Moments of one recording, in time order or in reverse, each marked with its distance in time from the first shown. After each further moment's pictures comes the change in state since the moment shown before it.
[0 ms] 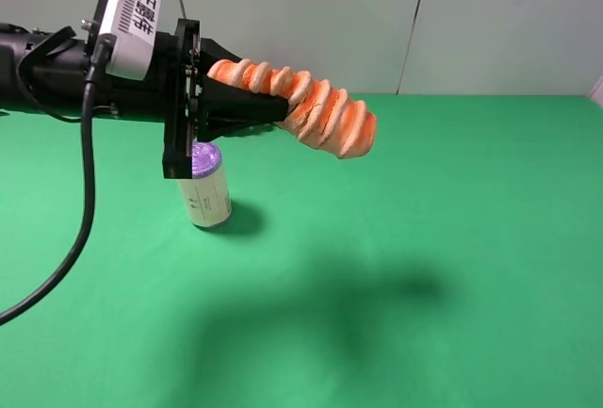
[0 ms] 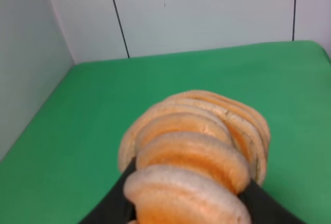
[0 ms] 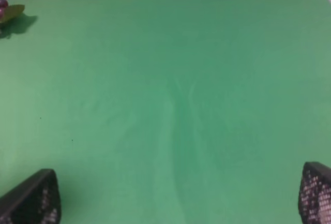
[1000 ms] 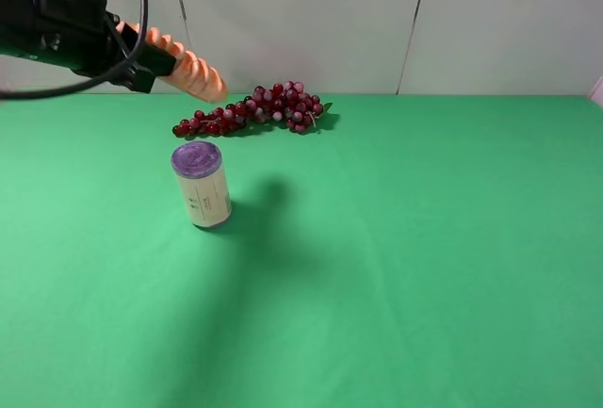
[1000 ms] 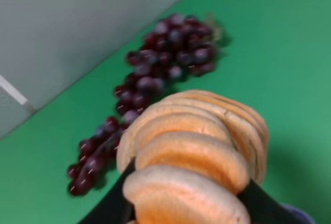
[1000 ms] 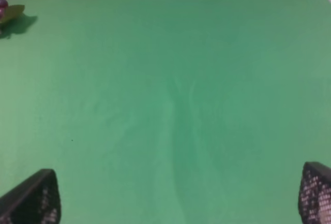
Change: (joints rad) left arm 0.106 -0.160 -0.118 0.723 -0.718 -1.106; right arm 0.000 0.000 0.000 0.000 0.000 0.000
